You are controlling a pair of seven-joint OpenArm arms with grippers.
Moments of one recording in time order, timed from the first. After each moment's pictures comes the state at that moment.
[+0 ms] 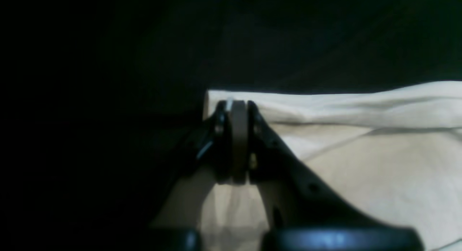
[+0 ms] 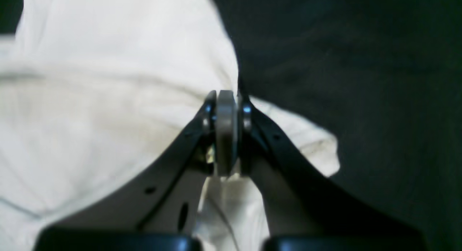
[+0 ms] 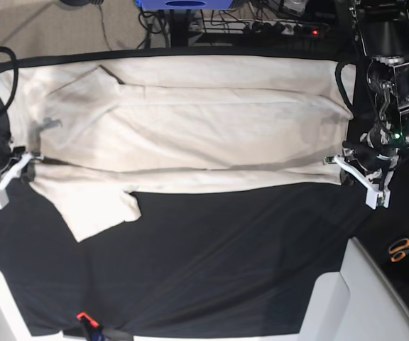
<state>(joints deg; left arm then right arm) 1.8 -20.6 -15.0 77.3 -19.5 -17.1 36.3 3.3 25.6 7.6 61.6 24.0 27.9 -30.2</state>
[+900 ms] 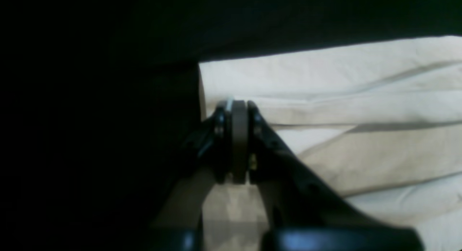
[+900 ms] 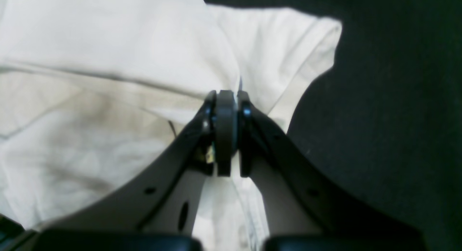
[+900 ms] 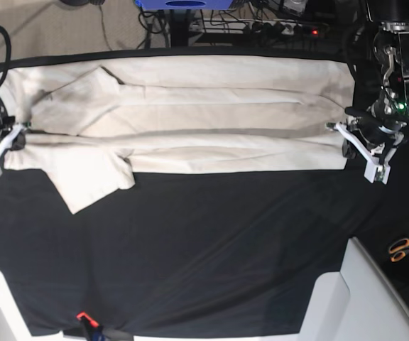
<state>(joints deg) 13.2 -23.1 -14.9 88.6 -19.7 -17.3 40.3 -5.4 26.6 12.6 68.8 24.4 28.4 -40.4</state>
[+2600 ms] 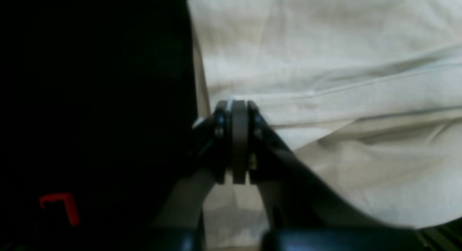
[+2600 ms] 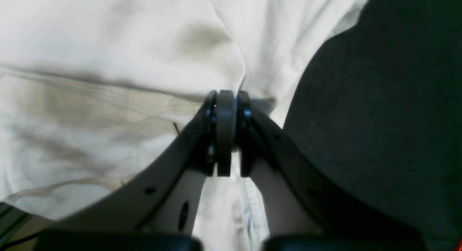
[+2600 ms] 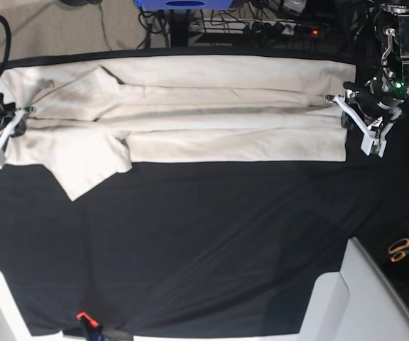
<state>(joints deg) 18.8 -24.1 -14.5 87.3 -19.7 -17.3 40.3 -7.9 26.7 11.9 70.4 20.1 28.6 -41.3</state>
